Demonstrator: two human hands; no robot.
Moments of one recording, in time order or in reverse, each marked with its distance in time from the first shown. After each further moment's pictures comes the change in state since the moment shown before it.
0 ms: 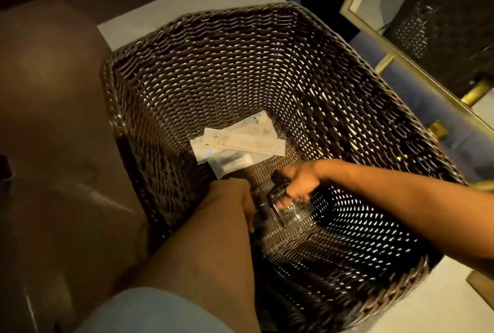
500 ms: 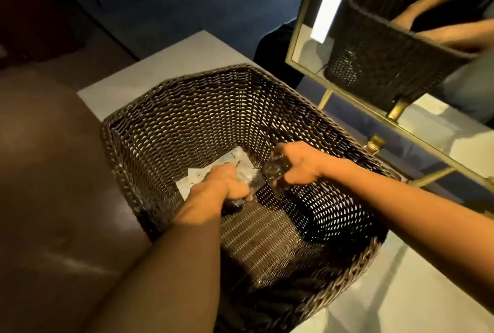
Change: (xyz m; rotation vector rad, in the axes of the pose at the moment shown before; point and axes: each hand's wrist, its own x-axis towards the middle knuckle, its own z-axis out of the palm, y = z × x) left_hand -0.032 0.009 -0.061 -0.230 0.424 0.135; right_hand -0.092 0.005 -0.029 0.073 0.646 -0.042
